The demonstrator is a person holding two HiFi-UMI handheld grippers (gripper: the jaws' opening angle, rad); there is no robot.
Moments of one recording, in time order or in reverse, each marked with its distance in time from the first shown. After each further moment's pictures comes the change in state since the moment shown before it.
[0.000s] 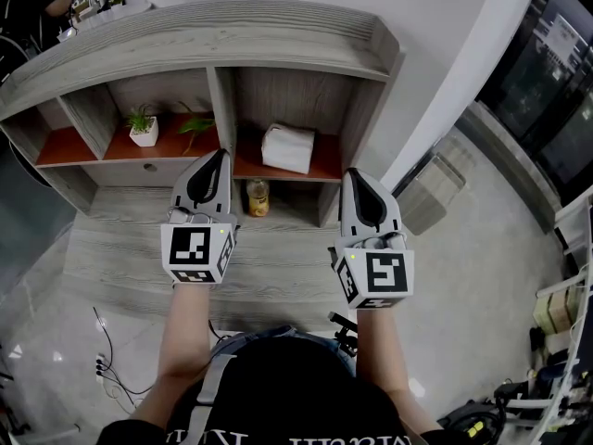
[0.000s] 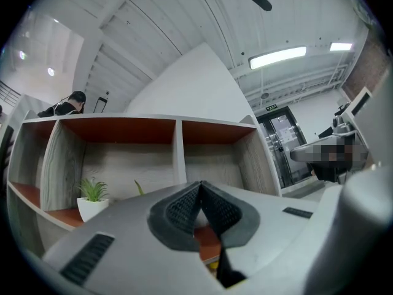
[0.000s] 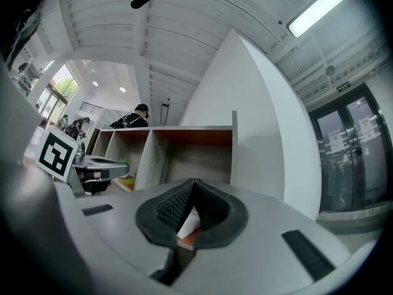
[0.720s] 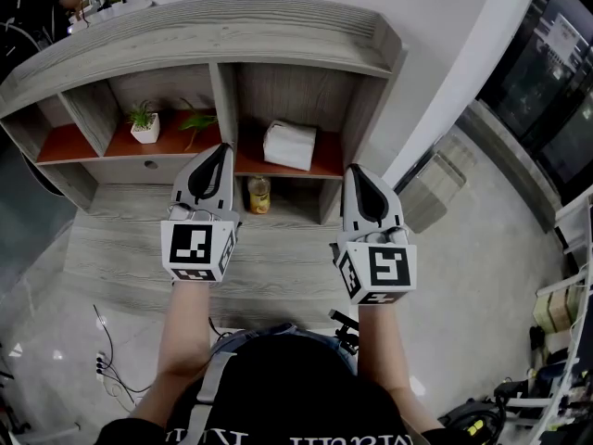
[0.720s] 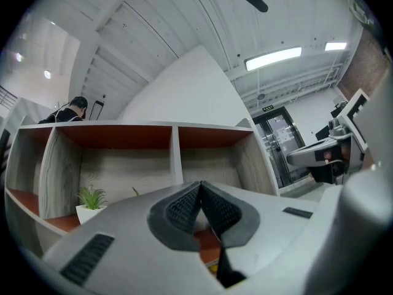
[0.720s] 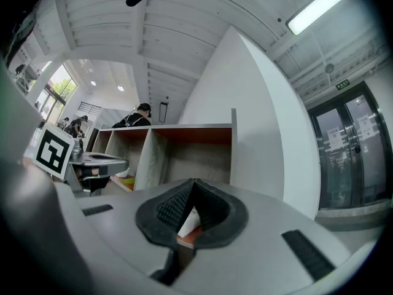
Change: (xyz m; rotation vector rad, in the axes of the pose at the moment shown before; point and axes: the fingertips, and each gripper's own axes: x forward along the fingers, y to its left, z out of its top) left arm -0.001 -0.004 0.010 0.027 -0.021 -0.022; right arm 0.002 0.000 -0.003 0.013 0.023 -0.005
